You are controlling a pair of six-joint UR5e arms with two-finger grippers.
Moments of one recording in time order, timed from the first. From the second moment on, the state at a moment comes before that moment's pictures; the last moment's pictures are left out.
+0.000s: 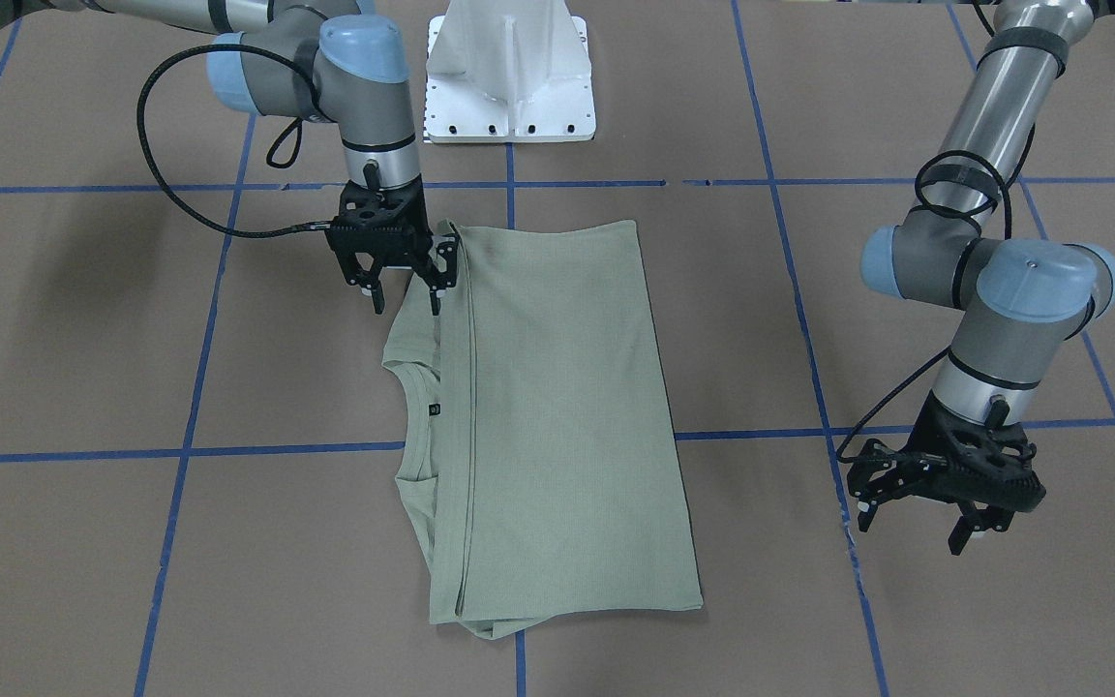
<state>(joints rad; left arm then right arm) -0.97 -2.09 -1.19 -2.45 -1.78 -0.61 0.40 -1.03 1.79 -1.50 1.44 1.34</state>
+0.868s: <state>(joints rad) -0.97 -2.09 -1.19 -2.45 -1.78 -0.61 0.33 -0.89 1.71 -1.74 1.61 1.04</state>
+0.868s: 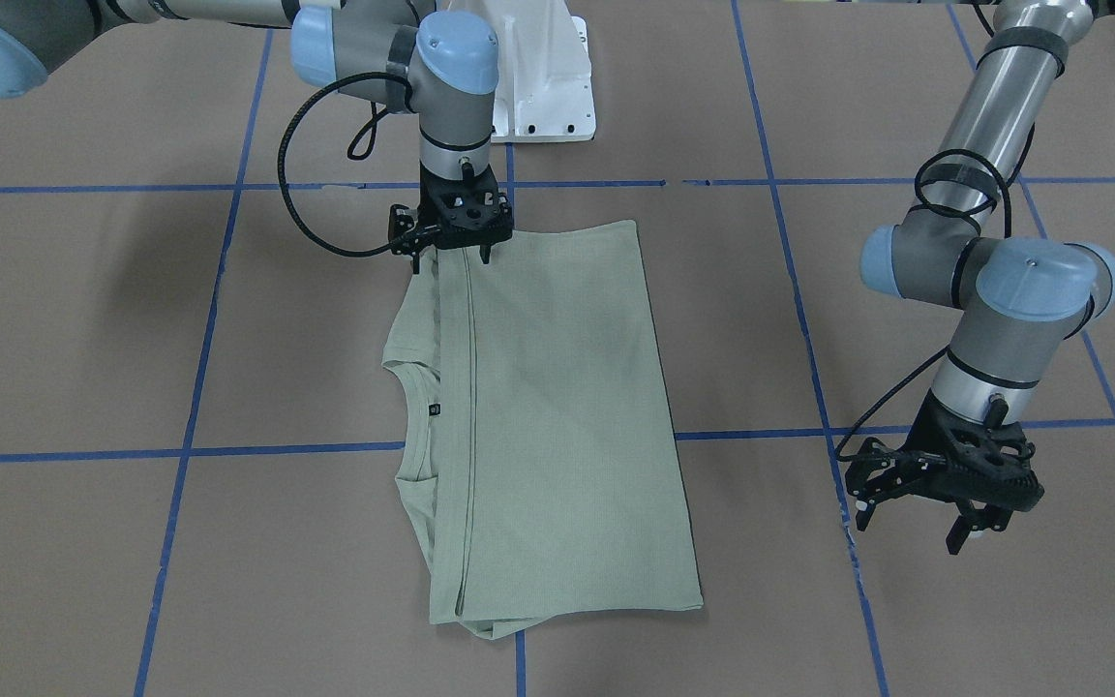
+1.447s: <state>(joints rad) -0.97 -2.09 -1.19 -2.45 -1.78 -0.61 0.30 -0.90 1.71 -1.79 1.58 1.04</state>
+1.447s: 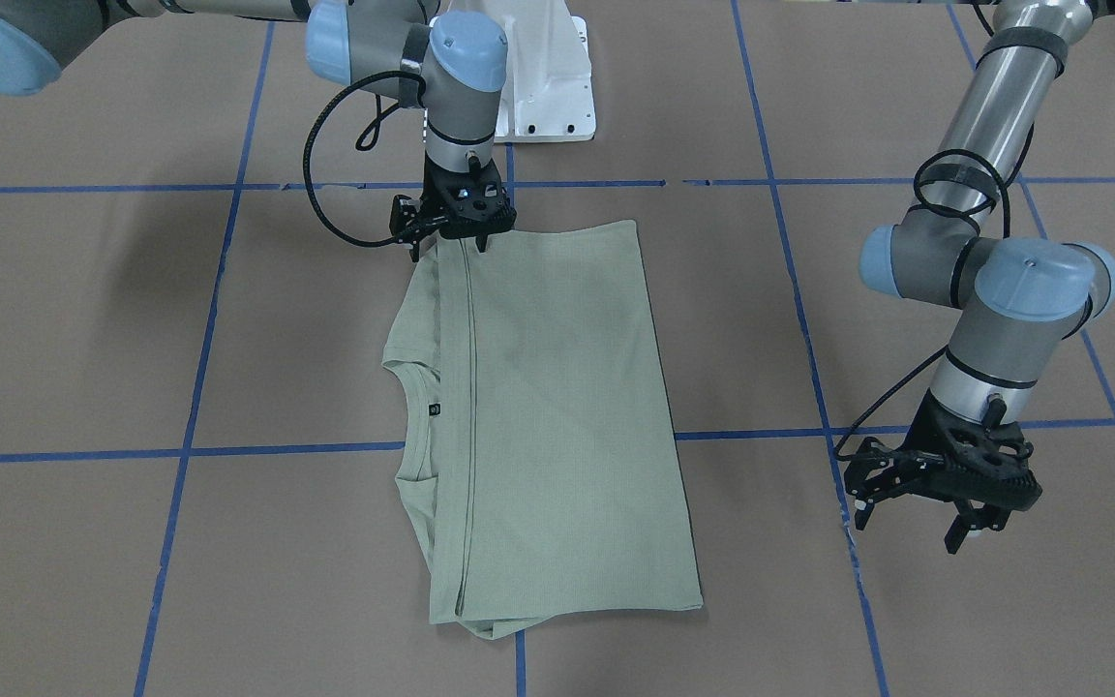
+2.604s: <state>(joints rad) -0.96 -2.09 -1.19 -2.45 -1.78 -0.61 0.31 -0.93 1.74 -1.81 1.54 1.02</state>
